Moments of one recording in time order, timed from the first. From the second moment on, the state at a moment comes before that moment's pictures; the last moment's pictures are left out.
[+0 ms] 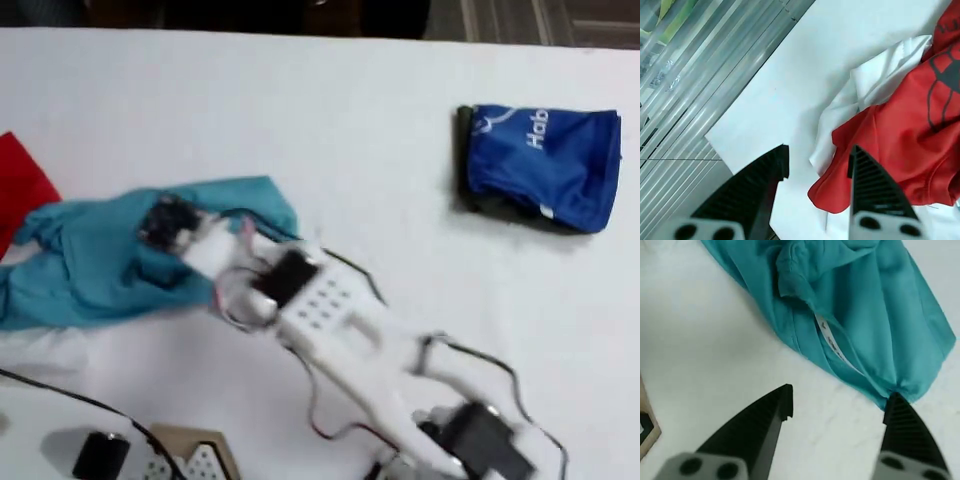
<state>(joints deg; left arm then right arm) -80.1 39.7 -84.6 101.3 -33.1 -54.2 -8.7 18.5 60.6 18.6</state>
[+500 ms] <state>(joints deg) -82.4 39.7 -82.2 101.3 -33.1 -61.4 27.6 -15.2 60.5 18.6</state>
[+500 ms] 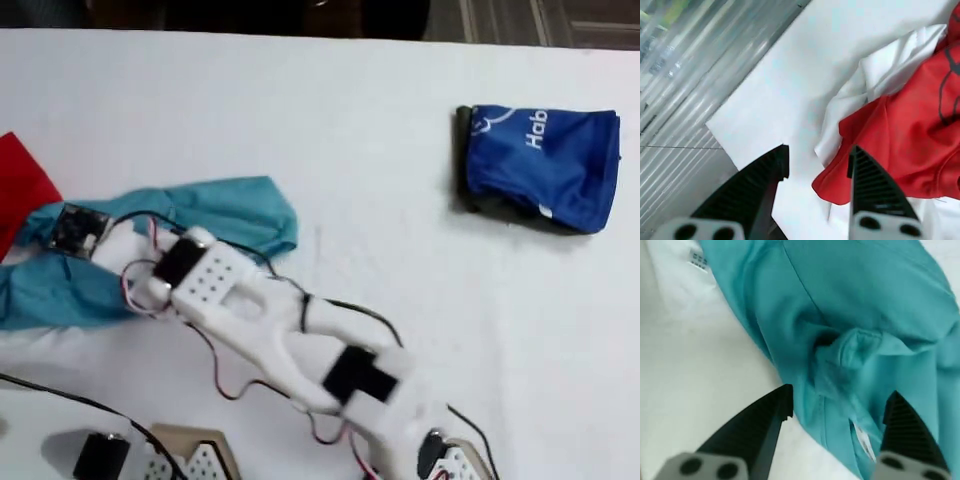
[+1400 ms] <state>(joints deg) -75.3 39.7 -81.6 101.4 -33.1 -33.8 45.8 -72.9 100.0 18.6</state>
